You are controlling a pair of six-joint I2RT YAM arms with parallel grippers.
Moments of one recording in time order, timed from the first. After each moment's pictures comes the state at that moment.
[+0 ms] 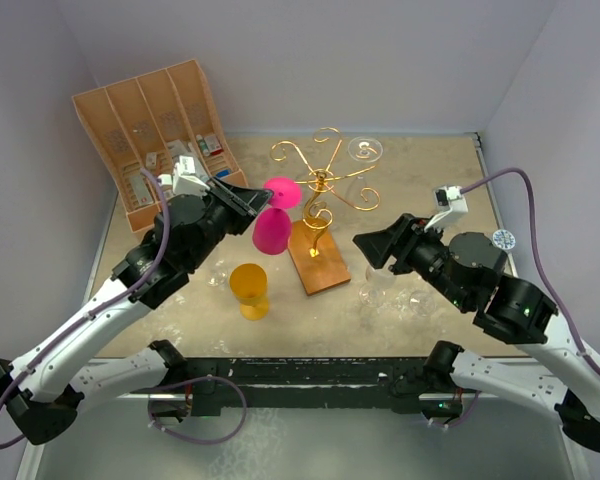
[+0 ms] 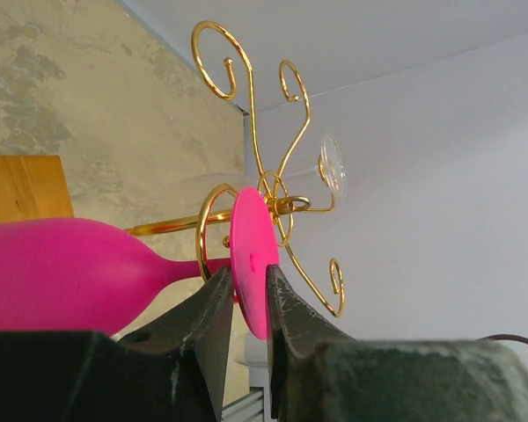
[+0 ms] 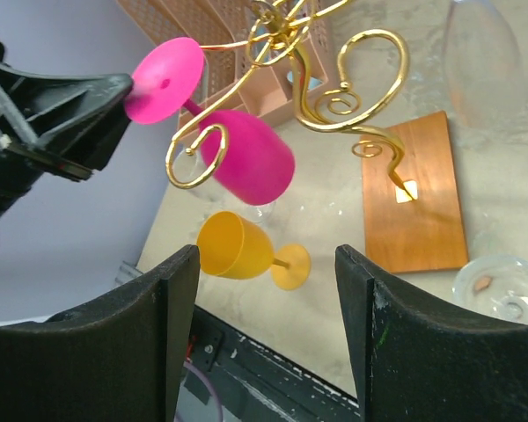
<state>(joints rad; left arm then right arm) -0.75 0.95 1.07 -0.27 -0.30 -1.19 0.94 0.72 1.11 -0.60 0.34 0.72</state>
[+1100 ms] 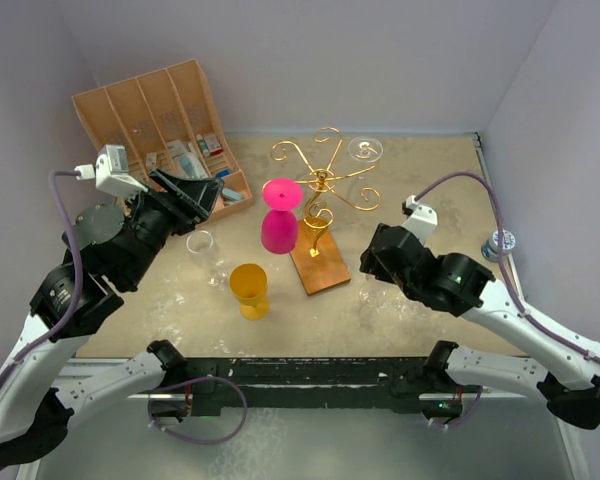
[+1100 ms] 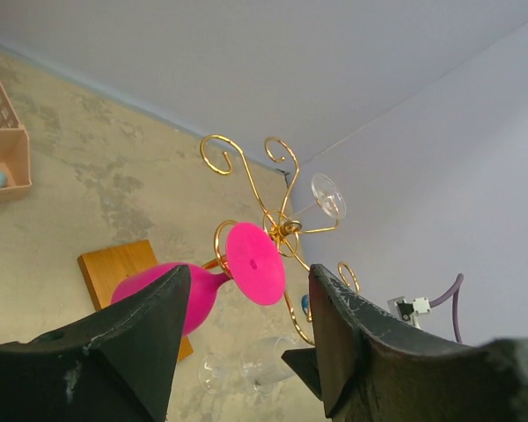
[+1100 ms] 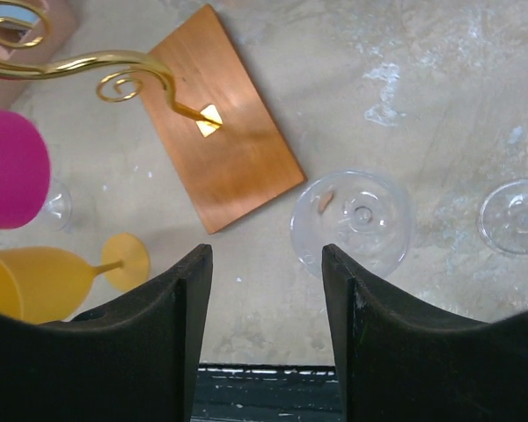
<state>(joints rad) -0.75 0.82 1.36 -0.59 -0.42 -0.83 0.94 0.96 1.09 -0.95 0.60 0.97</state>
